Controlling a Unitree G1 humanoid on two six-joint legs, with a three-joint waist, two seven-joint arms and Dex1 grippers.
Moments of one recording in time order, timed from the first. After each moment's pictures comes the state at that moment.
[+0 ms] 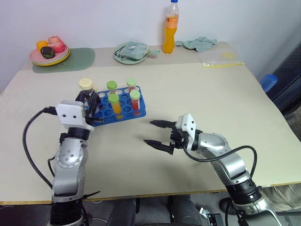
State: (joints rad) left arm -0.08 0.21 0.16 -0.32 -0.05 0.00 -0.06; right arm -0.29 -0.39 0.25 -0.22 0.32 0.28 0.88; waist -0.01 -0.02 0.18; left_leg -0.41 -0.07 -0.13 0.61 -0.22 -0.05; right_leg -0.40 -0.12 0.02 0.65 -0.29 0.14
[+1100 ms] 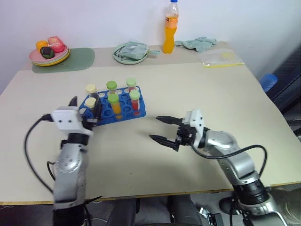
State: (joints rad) left arm 0.03 0.25 0.31 -0.52 -0.32 0.20 -0.14; right arm -0.28 -0.51 0.12 -0.33 0.44 0.39 0.88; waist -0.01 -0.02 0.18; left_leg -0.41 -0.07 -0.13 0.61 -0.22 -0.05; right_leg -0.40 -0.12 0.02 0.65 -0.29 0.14
